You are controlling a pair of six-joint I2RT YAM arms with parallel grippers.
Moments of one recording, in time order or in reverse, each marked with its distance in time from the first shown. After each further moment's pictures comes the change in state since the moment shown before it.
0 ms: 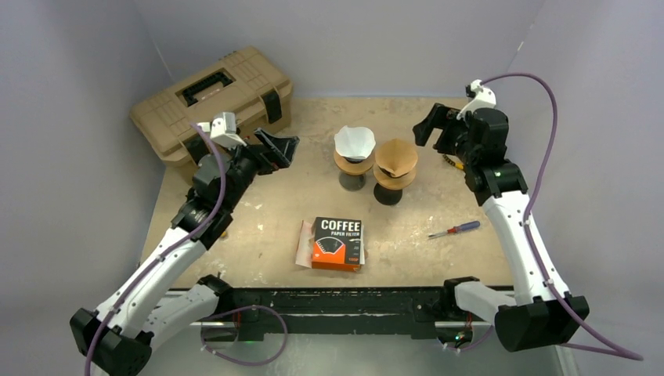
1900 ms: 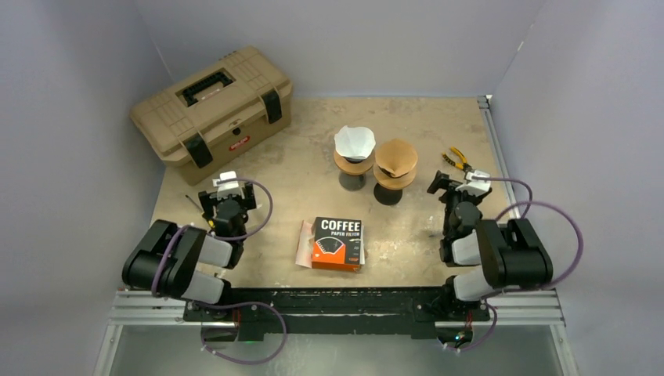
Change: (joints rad) left arm 0.260 0.478 -0.747 0.998 -0.517 0.689; right arm -0.113 0.299 -1.109 1.827 0.349 -0.193
